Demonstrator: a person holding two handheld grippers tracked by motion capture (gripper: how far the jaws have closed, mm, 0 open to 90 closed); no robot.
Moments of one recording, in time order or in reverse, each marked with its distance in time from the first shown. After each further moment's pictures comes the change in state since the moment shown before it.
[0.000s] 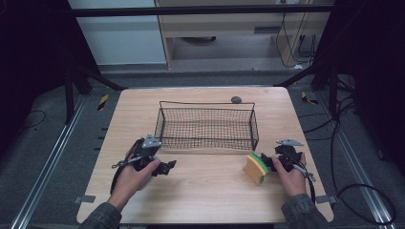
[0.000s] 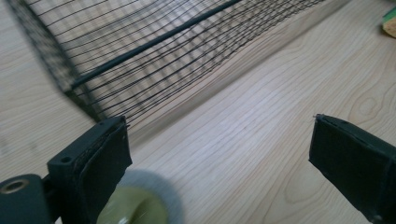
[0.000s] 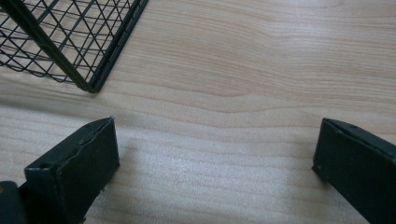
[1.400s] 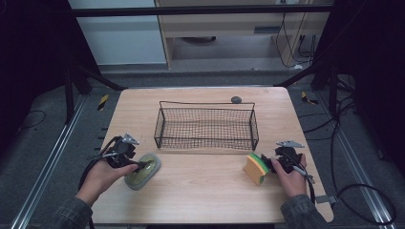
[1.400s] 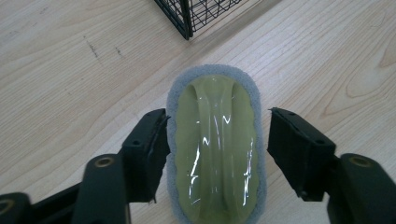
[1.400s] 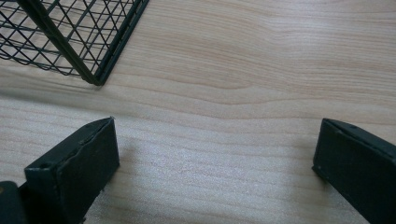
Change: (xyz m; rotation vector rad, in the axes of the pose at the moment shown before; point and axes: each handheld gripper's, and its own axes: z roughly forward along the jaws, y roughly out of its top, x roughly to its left) left arm 0.041 -0.014 -0.038 0.265 0.054 0.015; right arm 0.001 -0.003 -0.003 -0.001 0.002 -0.001
